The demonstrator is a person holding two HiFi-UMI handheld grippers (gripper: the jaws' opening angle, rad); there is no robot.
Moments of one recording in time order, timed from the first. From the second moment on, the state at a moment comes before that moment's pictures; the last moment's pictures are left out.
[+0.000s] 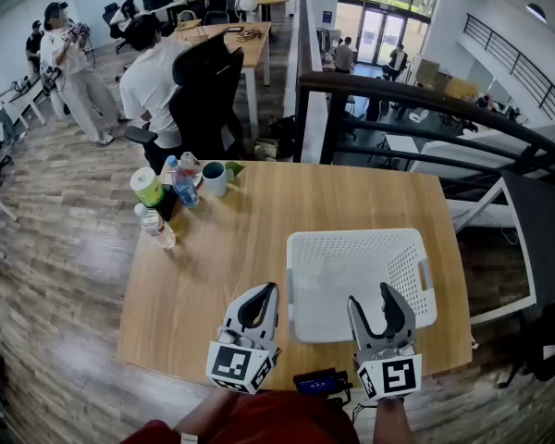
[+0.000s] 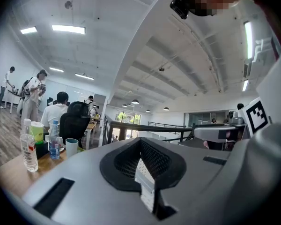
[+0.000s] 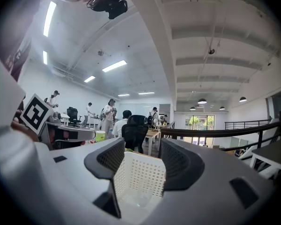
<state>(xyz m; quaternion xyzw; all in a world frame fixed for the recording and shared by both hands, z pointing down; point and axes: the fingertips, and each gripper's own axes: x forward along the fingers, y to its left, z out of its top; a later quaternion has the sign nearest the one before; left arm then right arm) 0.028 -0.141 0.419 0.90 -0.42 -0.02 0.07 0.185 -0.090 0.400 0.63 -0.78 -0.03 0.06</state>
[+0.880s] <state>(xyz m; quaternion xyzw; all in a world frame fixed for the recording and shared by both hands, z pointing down) 0.032 -0.134 0.422 0.91 -0.42 -0.02 0.07 0.200 -0.071 0.403 0.67 -0.74 -0.03 0.03</state>
